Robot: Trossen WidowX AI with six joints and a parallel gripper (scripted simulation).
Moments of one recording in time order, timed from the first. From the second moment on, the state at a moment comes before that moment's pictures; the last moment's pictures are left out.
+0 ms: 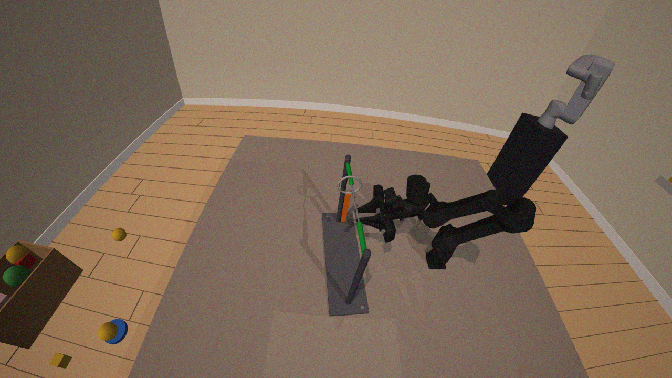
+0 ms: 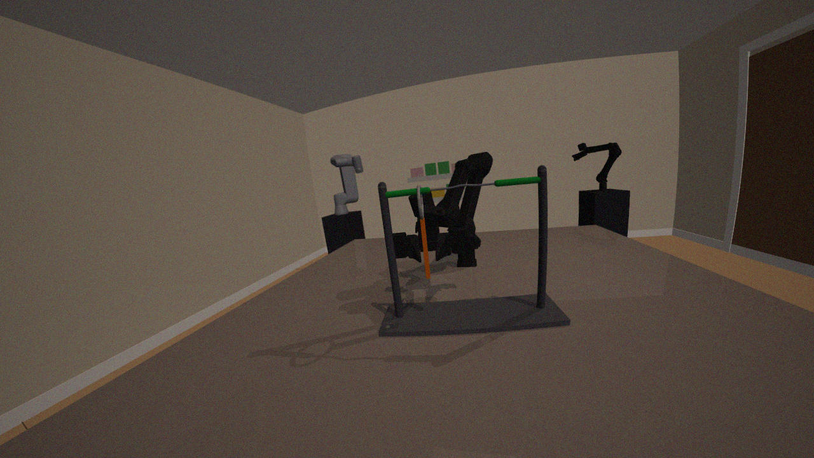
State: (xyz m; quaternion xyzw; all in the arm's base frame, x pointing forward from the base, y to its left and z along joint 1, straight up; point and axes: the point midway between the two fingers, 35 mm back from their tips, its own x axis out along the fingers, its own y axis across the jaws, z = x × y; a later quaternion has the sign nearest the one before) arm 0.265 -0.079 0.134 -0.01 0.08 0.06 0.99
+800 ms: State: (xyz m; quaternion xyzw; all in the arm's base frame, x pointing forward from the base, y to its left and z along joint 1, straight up) arm 0.300 -0.078 0.132 -0.01 0.08 0.06 0.99
